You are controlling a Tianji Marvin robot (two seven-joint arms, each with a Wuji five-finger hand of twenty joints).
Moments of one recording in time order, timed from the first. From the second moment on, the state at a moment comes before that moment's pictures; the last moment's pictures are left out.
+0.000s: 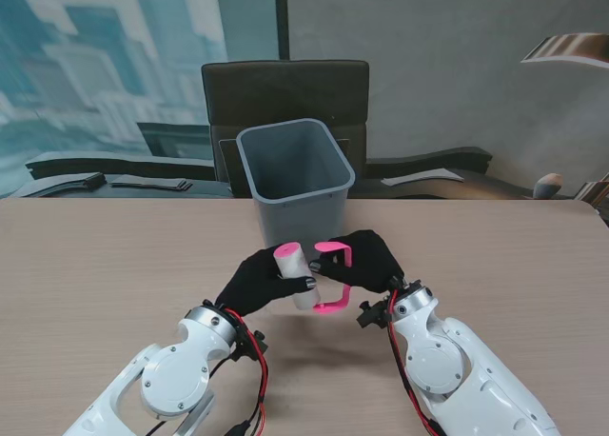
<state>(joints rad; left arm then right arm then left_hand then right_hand) 1.69 -1.18 -1.07 -1.87 0.13 0.08 0.12 -1.52 -1.18 1.11 -1.52 -0.52 -0.52 -0.36 0.89 -0.47 0.15 -0.08 0.56 0.26 0.93 0.40 0.67 0.22 0.57 0.44 0.47 0.26 0.65 0.59 0.12 0.30 0.97 0.69 0.17 -0.42 0.64 -0.08 1.19 0.05 0.79 0.73 1.38 0.04 1.41 0.89 1.35 0.05 1.69 1.14 1.19 0.16 1.90 1.02</state>
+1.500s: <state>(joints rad) 1.70 -1.18 -1.05 -1.90 0.04 0.09 0.11 -1.50 -1.18 1.08 -1.49 -0.54 -0.52 -0.38 0.90 -0.47 0.15 -0.08 0.56 0.27 0.93 0.40 0.67 0.22 0.57 0.44 0.47 0.26 0.65 0.59 0.12 0.30 0.97 0.69 0.15 -0.42 0.65 -0.08 1.18 0.05 0.78 0.72 1.38 0.04 1.41 0.89 1.35 0.05 1.69 1.14 1.19 0.16 1.90 1.02</state>
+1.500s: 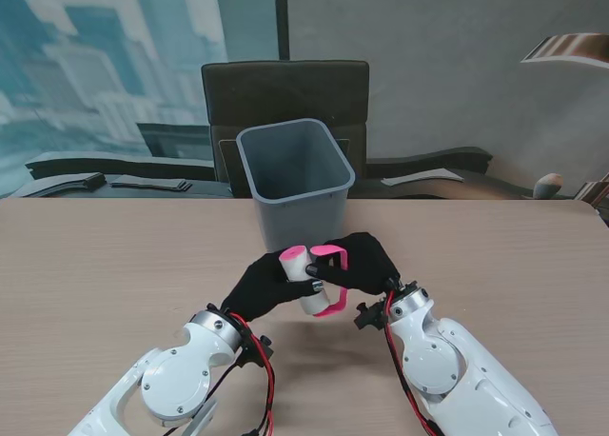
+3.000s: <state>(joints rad) 1.68 -1.17 -1.03 -1.87 0.04 0.06 0.09 -1.50 -1.19 1.06 -1.48 -0.49 -0.53 -0.40 0.90 -0.46 0.14 -0.08 0.56 0.30 0.97 0.40 0.67 0.22 0.57 0.44 0.47 0.26 0.65 0.59 0.12 0.30 0.97 0.69 0.35 -0.01 0.26 -0.08 1.18 0.05 0.80 0.73 1.38 0.04 1.41 0.89 1.35 0.05 1.69 1.14 1.19 0.16 1.90 1.03</state>
